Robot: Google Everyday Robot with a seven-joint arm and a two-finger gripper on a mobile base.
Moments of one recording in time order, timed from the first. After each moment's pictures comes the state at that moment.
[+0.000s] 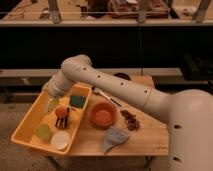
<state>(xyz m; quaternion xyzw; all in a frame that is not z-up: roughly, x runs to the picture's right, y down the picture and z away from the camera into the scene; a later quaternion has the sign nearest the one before) -0.275 0.040 0.665 -0.29 -0.40 0.00 0.87</state>
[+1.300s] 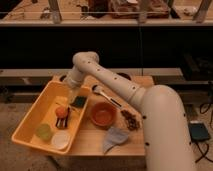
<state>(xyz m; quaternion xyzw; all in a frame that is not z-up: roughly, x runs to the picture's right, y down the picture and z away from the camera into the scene) -0.218 0.019 0.814 -0.28 -0.34 -0.11 0.89</state>
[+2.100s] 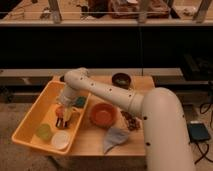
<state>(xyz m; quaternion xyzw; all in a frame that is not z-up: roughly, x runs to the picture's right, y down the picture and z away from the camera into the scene) -0.251 0.113 0.809 -0.31 -0.36 -0.18 0.86</state>
